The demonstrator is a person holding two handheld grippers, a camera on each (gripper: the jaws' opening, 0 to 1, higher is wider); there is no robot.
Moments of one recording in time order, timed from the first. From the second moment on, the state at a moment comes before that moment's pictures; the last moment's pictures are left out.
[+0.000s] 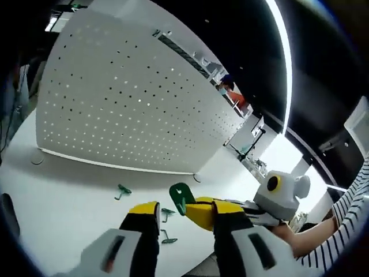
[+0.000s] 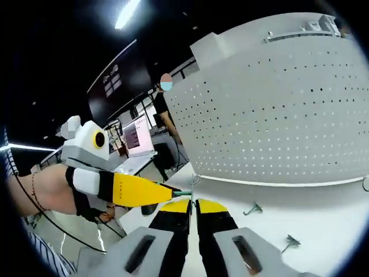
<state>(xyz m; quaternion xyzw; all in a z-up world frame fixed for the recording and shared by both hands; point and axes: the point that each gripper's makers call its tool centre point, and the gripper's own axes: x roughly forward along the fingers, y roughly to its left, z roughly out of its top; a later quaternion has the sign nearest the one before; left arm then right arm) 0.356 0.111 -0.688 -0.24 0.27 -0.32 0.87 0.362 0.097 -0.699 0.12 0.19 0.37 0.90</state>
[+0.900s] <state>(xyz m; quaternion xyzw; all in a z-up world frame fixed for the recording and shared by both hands) 0.355 0.098 -0.674 -0.34 0.27 -0.32 0.84 0.360 0.091 -0.684 0.12 0.15 0.36 0.91</state>
